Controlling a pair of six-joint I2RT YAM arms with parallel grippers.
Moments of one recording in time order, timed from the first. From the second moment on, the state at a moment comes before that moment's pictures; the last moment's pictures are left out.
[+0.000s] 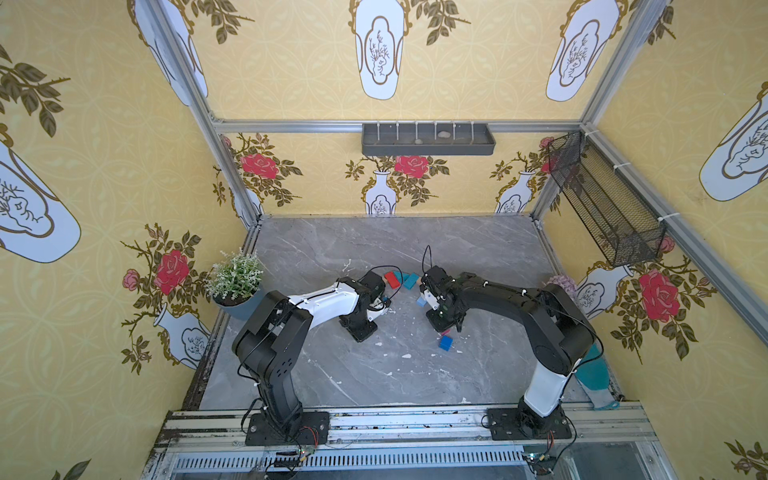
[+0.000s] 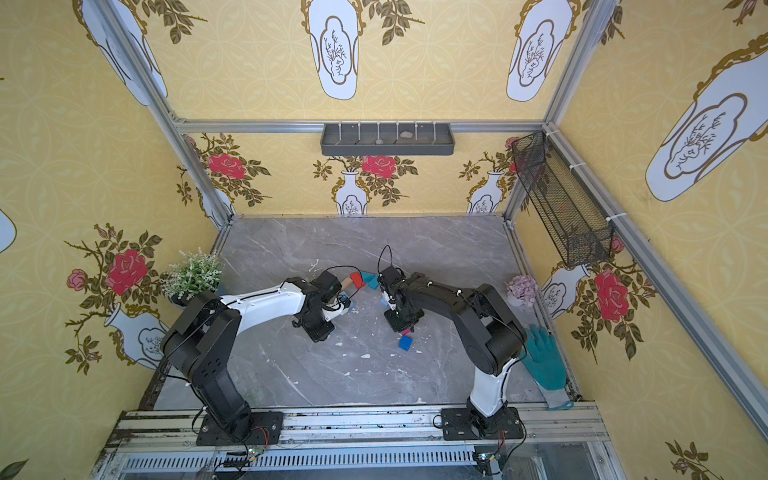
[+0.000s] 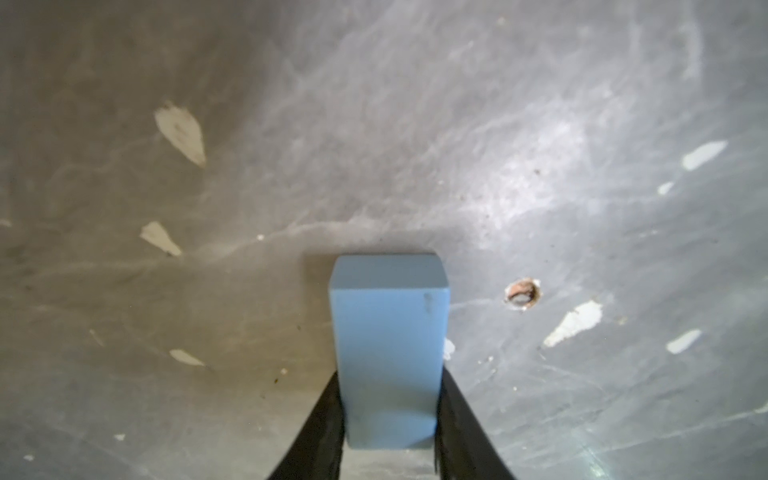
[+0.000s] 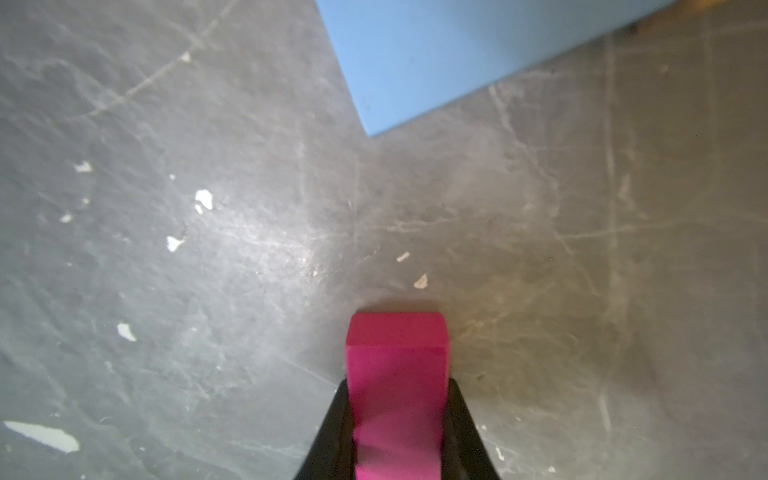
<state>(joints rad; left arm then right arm) -0.65 1.77 1.05 -0.82 -0.02 0.23 0.74 1.80 1.10 -0.75 -0.02 0.10</state>
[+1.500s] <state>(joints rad) -0.77 2.05 1.47 -0.86 0.08 -1.52 0.34 1.43 1.01 -0.79 -0.12 0.32</state>
